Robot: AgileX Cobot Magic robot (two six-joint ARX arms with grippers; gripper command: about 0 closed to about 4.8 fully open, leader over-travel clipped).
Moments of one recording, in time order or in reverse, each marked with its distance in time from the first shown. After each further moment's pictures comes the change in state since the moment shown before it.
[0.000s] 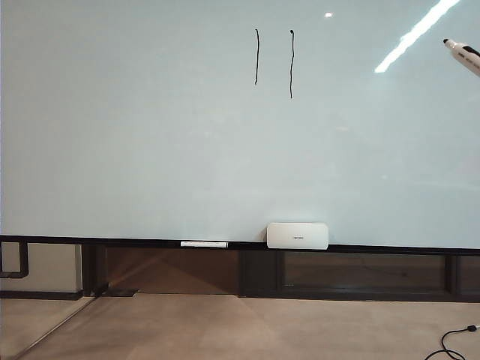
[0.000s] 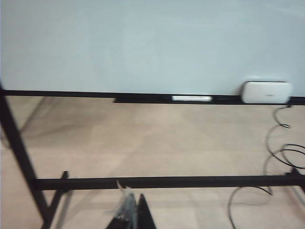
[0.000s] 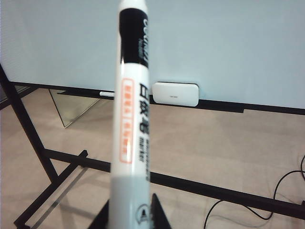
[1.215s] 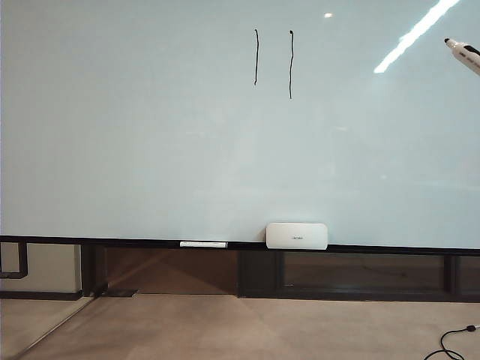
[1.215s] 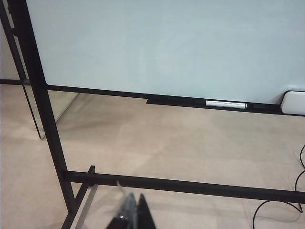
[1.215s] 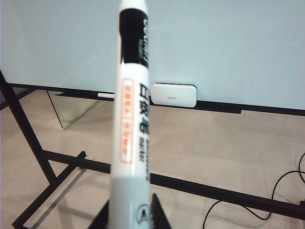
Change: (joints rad) left arm 0.000 -0.002 0.000 0.006 -0.130 -0.015; right arm -0.003 0.000 0.000 0.001 0.004 0.000
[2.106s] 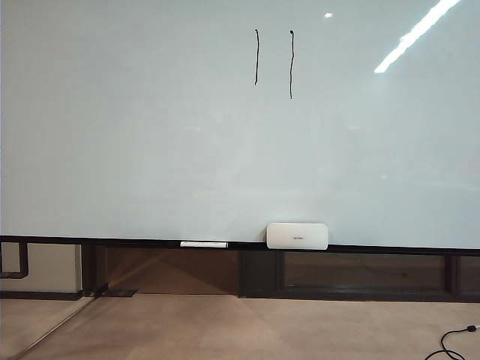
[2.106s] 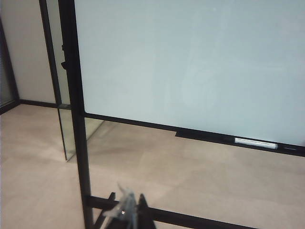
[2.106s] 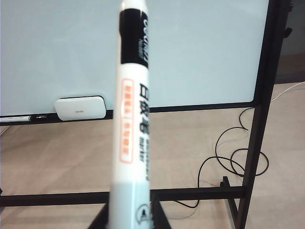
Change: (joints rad) left arm 0.139 -0.141 0.002 -0.016 0.032 0.000; right arm -0.339 0.000 0.000 0.000 0.000 -0.002
